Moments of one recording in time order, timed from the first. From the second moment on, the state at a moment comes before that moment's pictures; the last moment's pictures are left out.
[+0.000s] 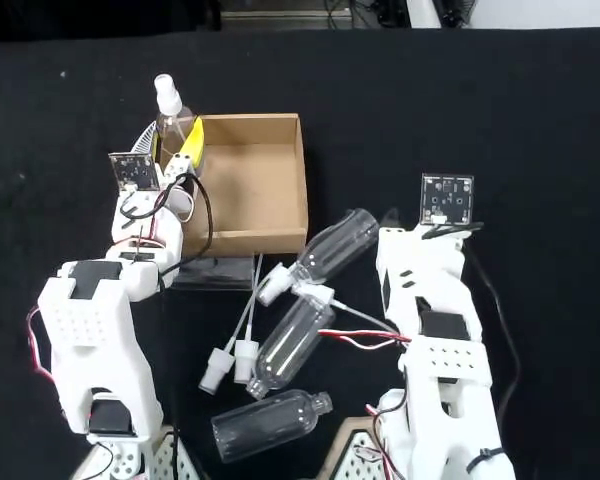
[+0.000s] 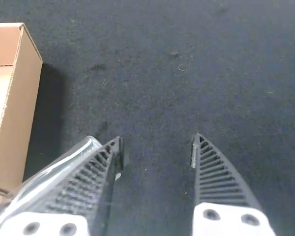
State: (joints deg) left arm -4.0 27.6 42.3 -63.1 3.3; right arm 5.4 -52.5 80.9 13.0 1.9
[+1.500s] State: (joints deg) left arm -4.4 -18.2 56.7 -17.7 3.3; right arm 5.4 -52.5 80.9 13.0 1.9
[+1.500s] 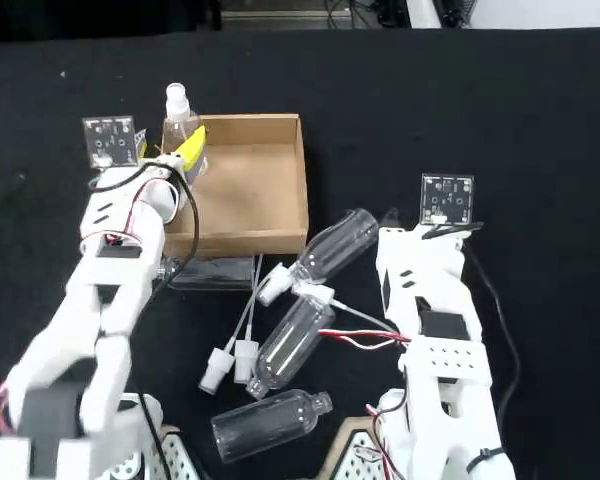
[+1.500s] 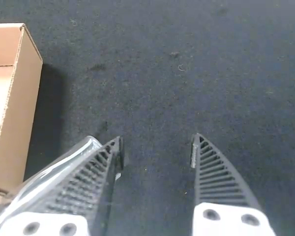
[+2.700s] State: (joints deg) left arm -11.3 -37.1 44.3 70.2 -0.8; right arm 5.4 -52.5 80.9 13.0 1.9
